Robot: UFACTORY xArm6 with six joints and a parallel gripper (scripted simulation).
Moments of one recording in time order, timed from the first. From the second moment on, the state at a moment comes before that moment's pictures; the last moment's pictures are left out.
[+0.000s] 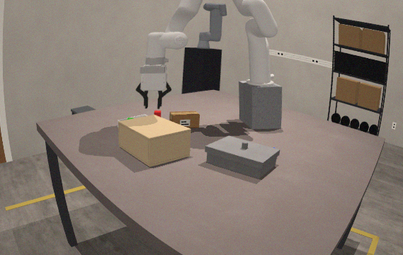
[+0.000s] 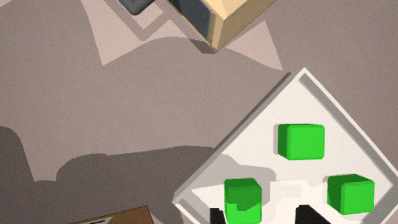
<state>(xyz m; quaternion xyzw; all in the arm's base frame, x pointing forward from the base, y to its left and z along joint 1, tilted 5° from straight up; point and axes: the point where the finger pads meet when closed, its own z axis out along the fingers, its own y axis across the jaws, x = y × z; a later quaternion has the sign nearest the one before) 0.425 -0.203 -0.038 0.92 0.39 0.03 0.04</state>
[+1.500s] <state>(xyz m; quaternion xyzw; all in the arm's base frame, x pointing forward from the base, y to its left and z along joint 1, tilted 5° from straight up) 0.441 -0.079 0.041 0.79 0.61 0.01 0.04</state>
